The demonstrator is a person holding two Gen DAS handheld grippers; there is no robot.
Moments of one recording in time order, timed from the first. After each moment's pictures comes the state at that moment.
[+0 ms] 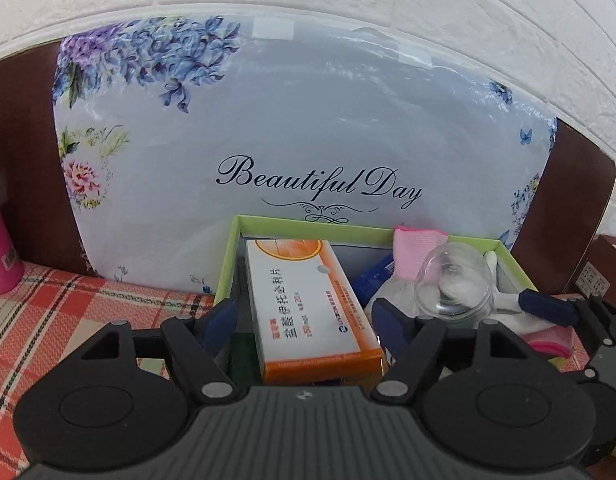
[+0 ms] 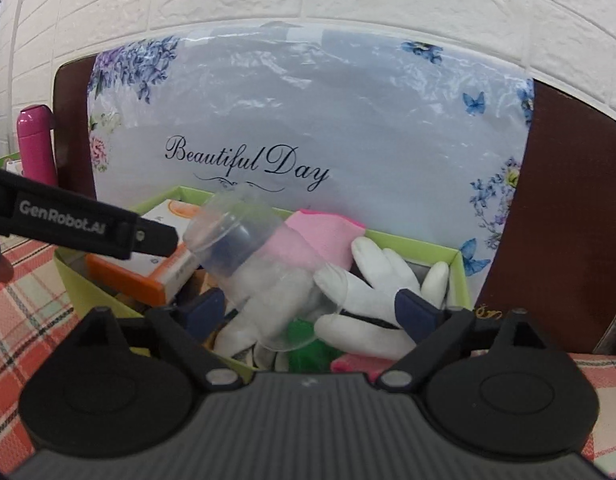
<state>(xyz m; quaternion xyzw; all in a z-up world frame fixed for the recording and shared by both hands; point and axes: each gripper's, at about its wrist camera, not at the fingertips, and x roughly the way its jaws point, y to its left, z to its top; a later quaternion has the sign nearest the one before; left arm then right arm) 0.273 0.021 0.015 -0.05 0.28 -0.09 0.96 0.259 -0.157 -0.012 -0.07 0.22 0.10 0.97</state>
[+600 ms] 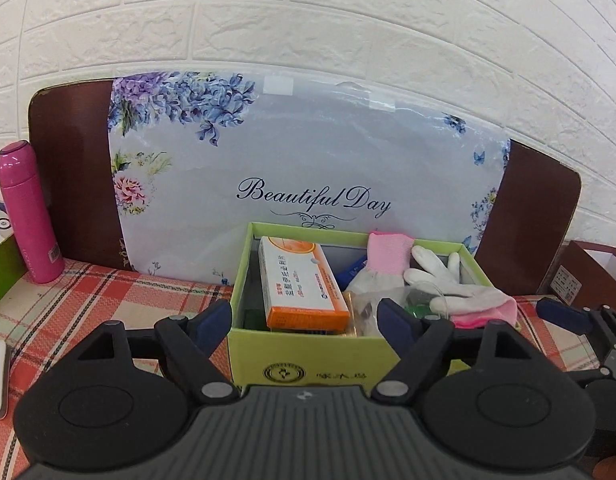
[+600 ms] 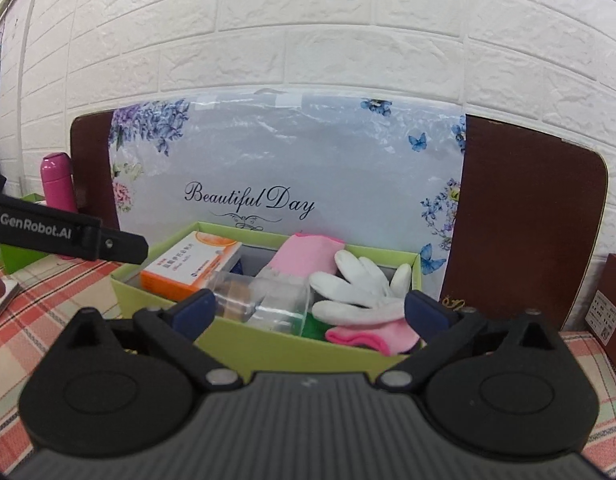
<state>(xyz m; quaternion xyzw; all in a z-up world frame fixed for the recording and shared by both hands) 0.190 0.019 0.045 -0.04 0.25 -0.08 0.96 0.172 -0.171 0.025 -0.04 0.19 0.10 0.98</state>
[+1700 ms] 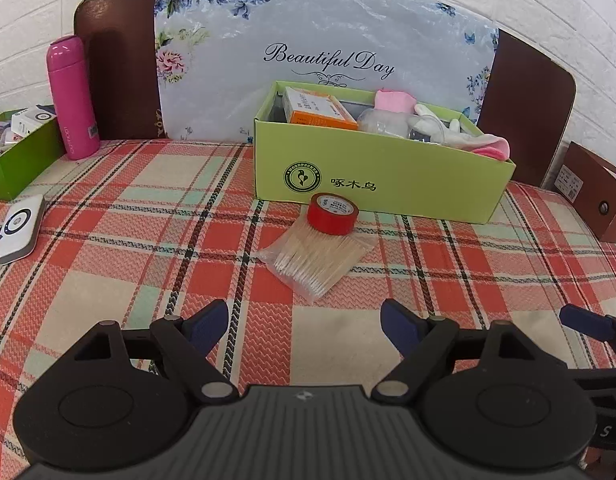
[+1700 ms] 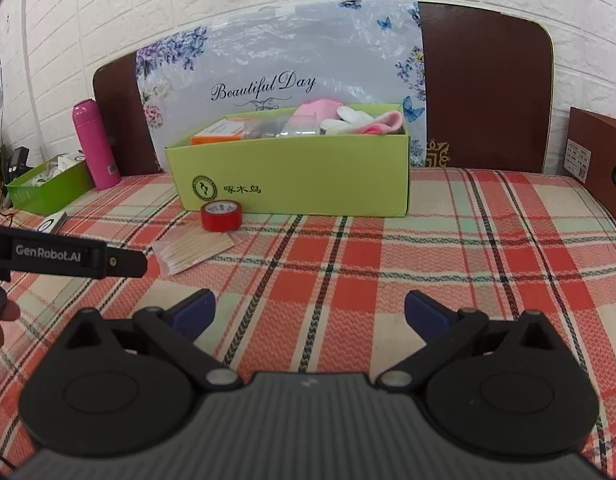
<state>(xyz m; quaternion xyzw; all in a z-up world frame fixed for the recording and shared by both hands) 0.099 0.024 -0.027 -0.03 0.34 -0.06 0.94 0.059 -0.184 -0.035 0.02 0.29 0.09 0.95</state>
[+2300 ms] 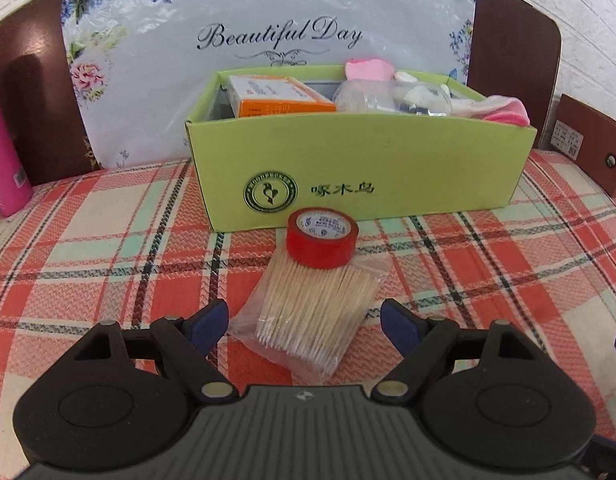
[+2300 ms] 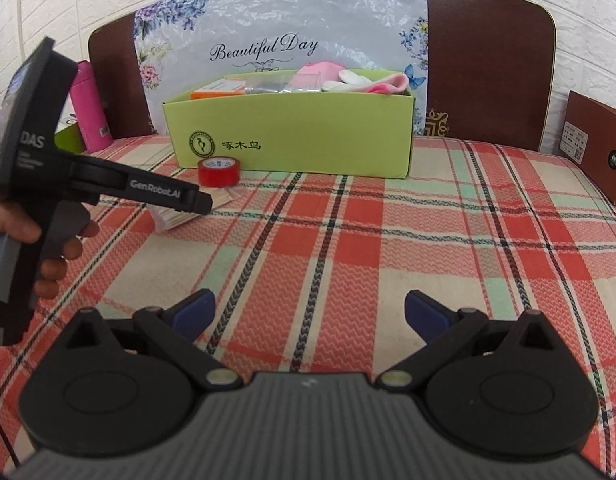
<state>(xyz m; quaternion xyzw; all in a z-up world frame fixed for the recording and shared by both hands) 0.177 0.016 -0.062 0.03 0.34 -0.13 0.93 0.055 -0.171 -0.047 0.00 0.33 0.07 0.94</state>
